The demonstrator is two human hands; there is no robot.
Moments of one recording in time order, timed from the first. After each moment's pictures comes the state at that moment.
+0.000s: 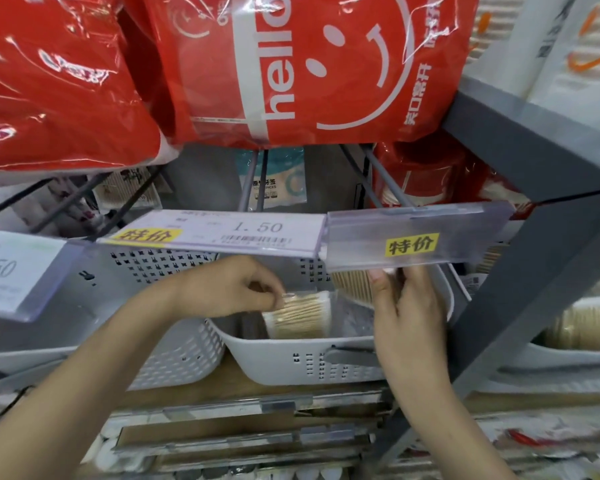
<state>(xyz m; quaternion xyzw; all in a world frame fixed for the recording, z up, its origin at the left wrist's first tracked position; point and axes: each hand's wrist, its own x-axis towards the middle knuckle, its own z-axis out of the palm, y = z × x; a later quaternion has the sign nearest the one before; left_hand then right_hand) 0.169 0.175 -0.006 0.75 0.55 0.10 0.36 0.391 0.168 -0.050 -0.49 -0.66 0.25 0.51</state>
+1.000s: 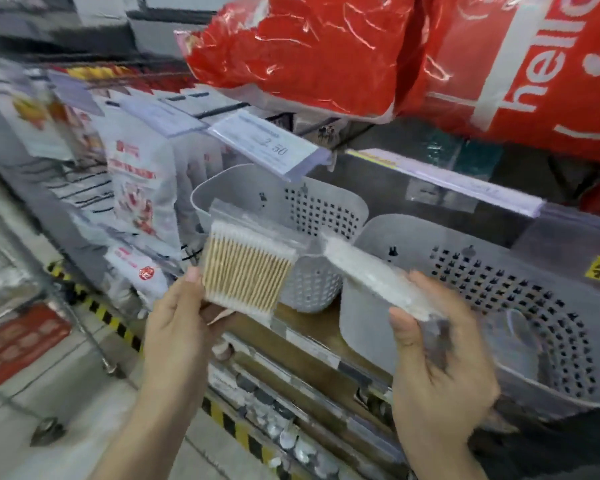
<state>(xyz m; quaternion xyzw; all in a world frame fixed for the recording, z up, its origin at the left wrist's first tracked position) 0.204 -0.025 -0.043 0.10 0.62 0.77 0.12 0.343 0.105 -0.050 -0.16 -0.72 0.32 0.60</state>
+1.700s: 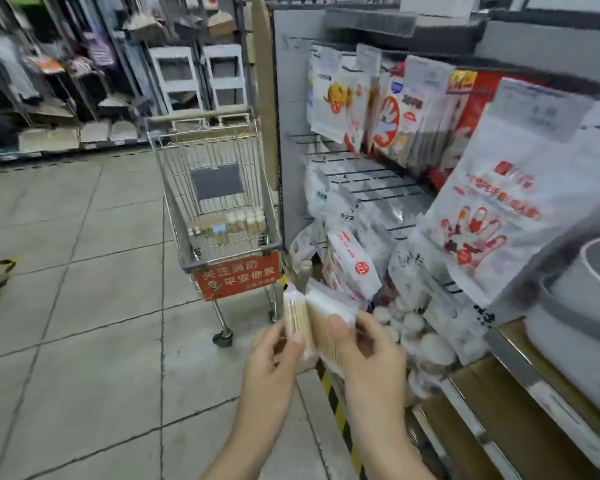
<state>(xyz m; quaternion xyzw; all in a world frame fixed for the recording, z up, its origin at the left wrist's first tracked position) 0.081 -0.296 -0.115 -0.06 0.72 0.69 -0.02 0.090 -0.188 -0.092 -0.10 -0.66 0.73 0.12</state>
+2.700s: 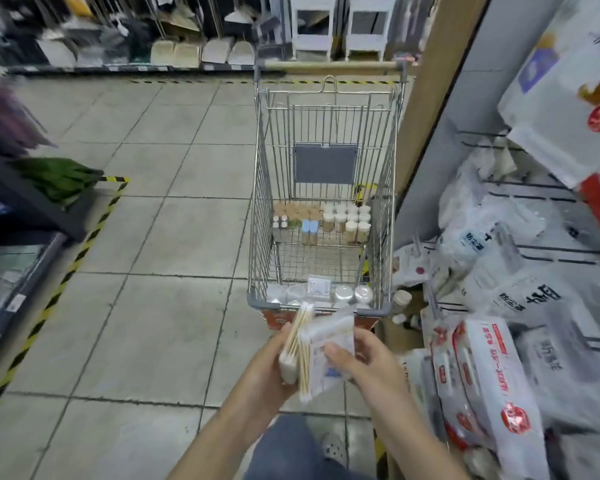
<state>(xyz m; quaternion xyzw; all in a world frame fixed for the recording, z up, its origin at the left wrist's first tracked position) -0.252 -0.459 -0.168 -0.28 0.49 0.81 0.14 -0.303 -0.315 -0.181 -0.04 -0.66 0.69 -0.29</state>
